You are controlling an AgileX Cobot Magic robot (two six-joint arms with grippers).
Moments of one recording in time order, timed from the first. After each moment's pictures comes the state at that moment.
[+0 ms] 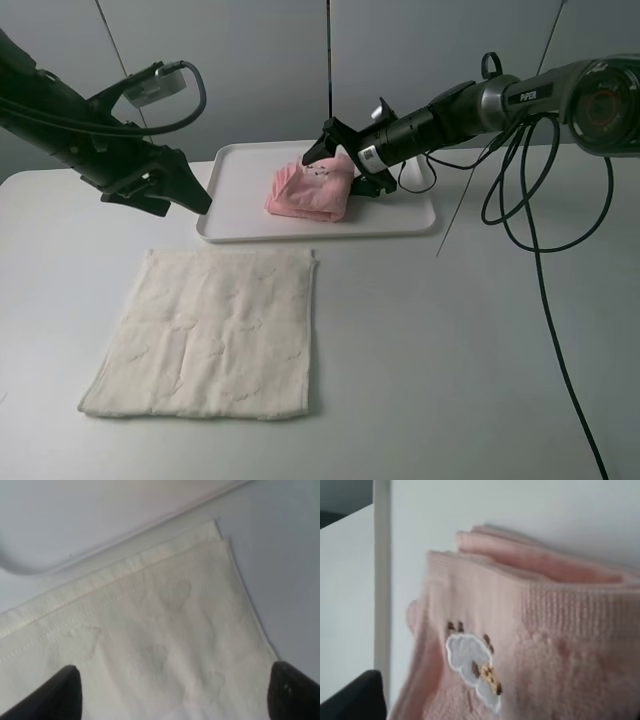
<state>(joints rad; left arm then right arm) -0.14 1.76 -1.13 -0.67 0.83 0.65 0.25 2.55 -1.86 1.21 0.80 -0.51</state>
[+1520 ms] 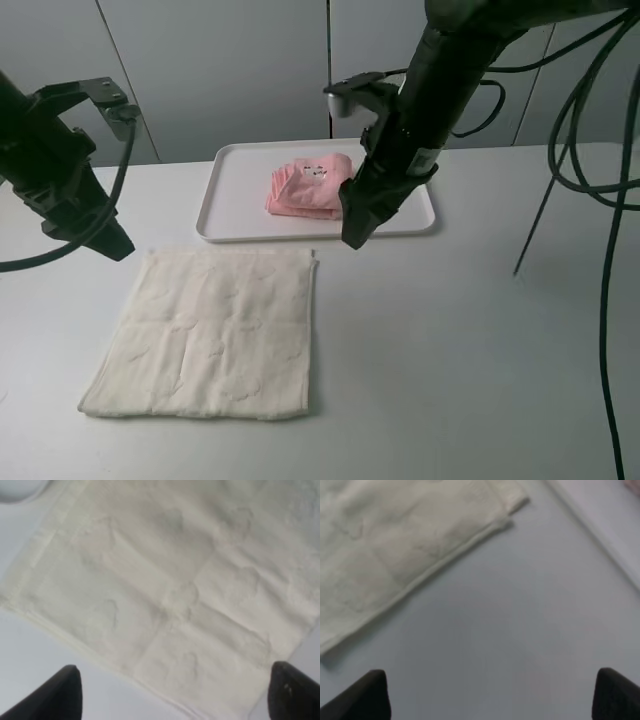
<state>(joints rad) -0.16 1.60 -1.11 -0.31 1.08 0.93 0.54 1.88 -1.36 0.27 1.03 -0.54</state>
